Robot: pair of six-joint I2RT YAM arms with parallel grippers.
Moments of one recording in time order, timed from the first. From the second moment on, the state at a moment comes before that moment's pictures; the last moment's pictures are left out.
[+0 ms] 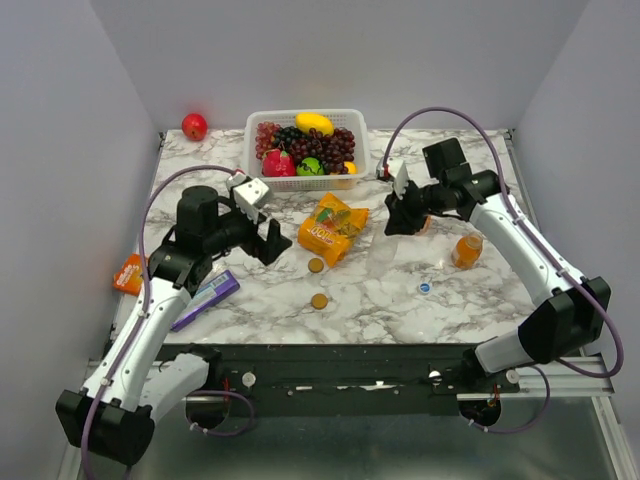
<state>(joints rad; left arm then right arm) -0.24 0.93 0.94 -0.46 0.54 0.12 0.38 1.46 1.39 -0.87 -0.55 -0.57</state>
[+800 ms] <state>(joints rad) -0.69 1.24 0.91 -0.08 0.63 0.14 0.42 1.43 1.68 -1.02 -0.88 -0.44</state>
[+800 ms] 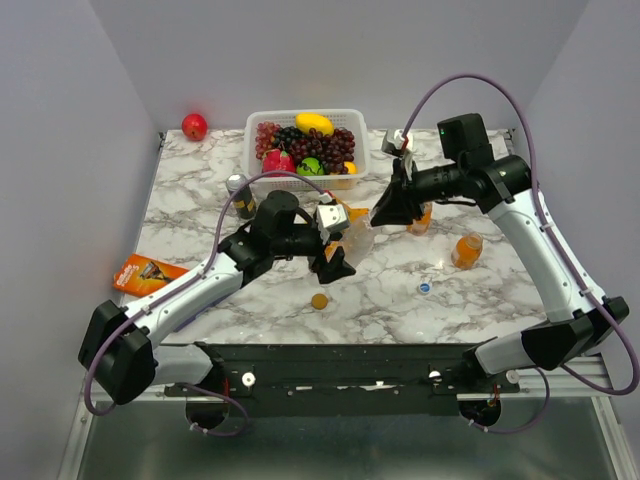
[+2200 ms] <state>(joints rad) -0.62 1.08 0.81 -0.24 0.59 0.17 0.31 1.40 1.14 -1.10 -0.50 -0.96</state>
